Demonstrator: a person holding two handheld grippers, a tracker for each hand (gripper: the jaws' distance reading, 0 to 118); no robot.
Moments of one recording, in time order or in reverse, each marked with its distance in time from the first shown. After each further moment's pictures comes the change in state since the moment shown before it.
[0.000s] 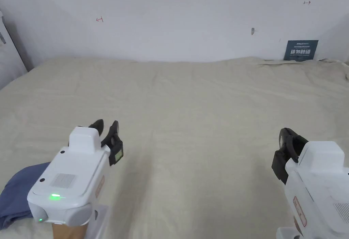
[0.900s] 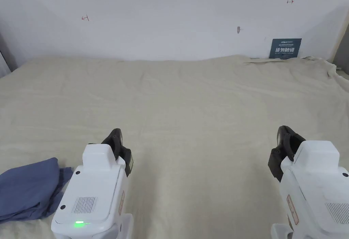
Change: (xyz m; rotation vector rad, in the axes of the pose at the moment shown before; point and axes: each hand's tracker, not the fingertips) left arm 0.062 -0.017 0.022 0.079 0.039 0.111; right arm 0.020 -0.009 0.006 0.025 -0.070 0.007
